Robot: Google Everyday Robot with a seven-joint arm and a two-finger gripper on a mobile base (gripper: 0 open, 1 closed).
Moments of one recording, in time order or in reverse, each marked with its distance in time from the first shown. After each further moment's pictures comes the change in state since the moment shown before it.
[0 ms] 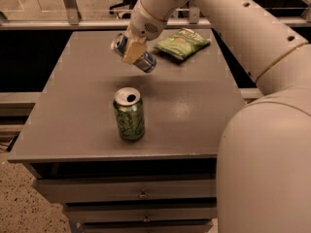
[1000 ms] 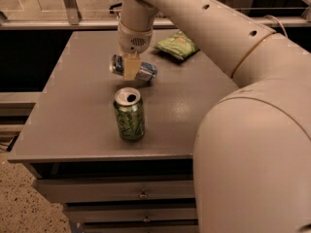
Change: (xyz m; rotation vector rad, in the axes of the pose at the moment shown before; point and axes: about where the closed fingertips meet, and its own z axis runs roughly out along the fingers) arm 0.017 0.029 0.036 -0.120 0.277 -0.125
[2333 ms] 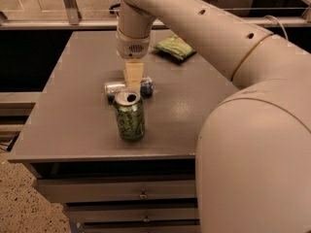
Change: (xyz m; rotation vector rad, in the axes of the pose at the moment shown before) arm -0.005 0.007 0.019 -0.019 0.017 -0.013
